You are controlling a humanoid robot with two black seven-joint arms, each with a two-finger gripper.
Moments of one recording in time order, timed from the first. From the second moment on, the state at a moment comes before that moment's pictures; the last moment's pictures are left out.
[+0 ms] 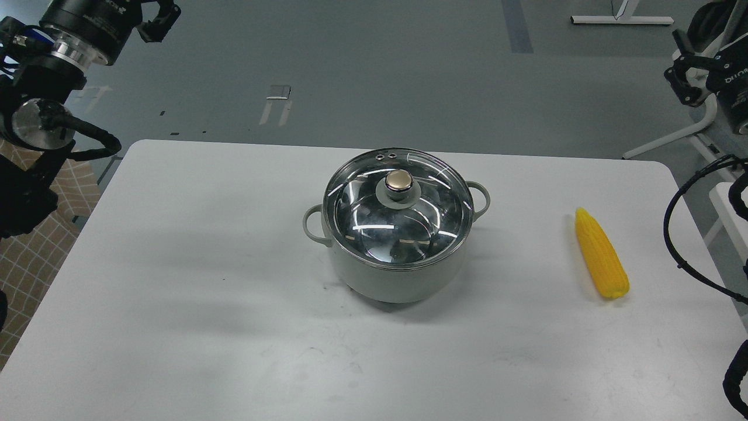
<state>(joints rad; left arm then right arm) -0.90 0.60 -0.88 -0.80 0.11 -0.47 -0.32 0.63 -0.29 1.69 0.89 -0.60 0.49 -0.06</state>
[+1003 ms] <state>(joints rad) -0.89 0.67 -0.87 -1.05 0.73 -0.45 -0.34 0.60 -0.34 1.70 0.92 -0.59 0.49 -0.07</state>
